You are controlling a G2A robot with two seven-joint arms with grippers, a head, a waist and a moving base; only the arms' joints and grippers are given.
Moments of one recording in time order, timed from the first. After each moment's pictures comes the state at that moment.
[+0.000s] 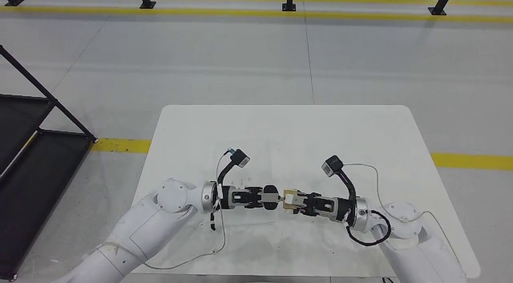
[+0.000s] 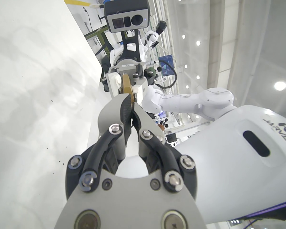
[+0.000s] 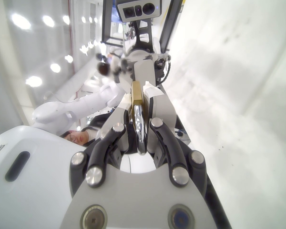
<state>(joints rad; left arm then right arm) 1.28 -0.98 -0.90 -1.48 -0.55 -0.58 -0.98 -1.46 -1.07 1.15 -1.67 0.35 -0.26 1.03</state>
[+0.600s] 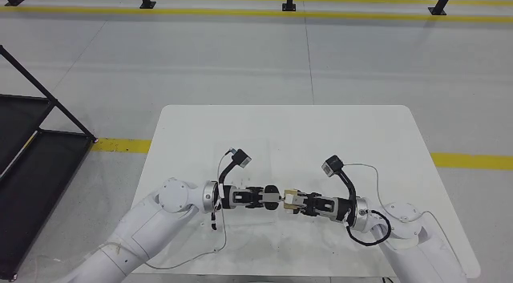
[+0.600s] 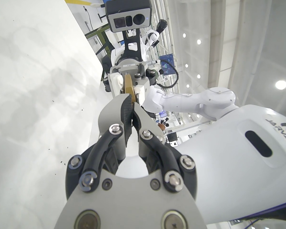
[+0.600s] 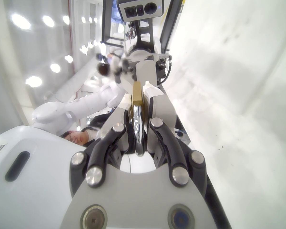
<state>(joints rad) 1.27 -0.99 -0.90 -1.47 -0.53 -0.59 -0.98 -1.46 -1.07 1.15 -1.67 0.35 -0.26 1.03</state>
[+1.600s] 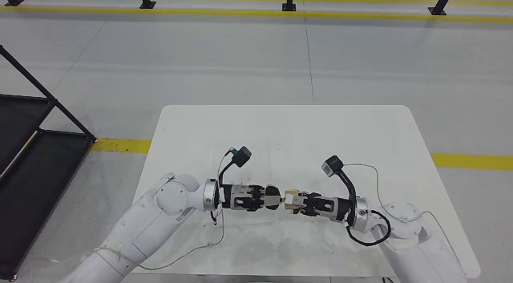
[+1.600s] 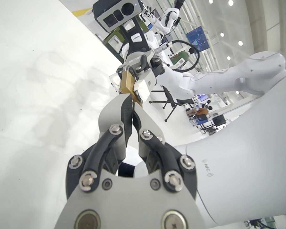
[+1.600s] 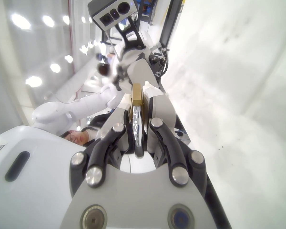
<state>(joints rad) 1.30 -0.99 -0.98 -1.56 -0.14 -0.74 -0.85 -1.46 -1.07 1.15 -1.67 0.35 -0.26 1.03</state>
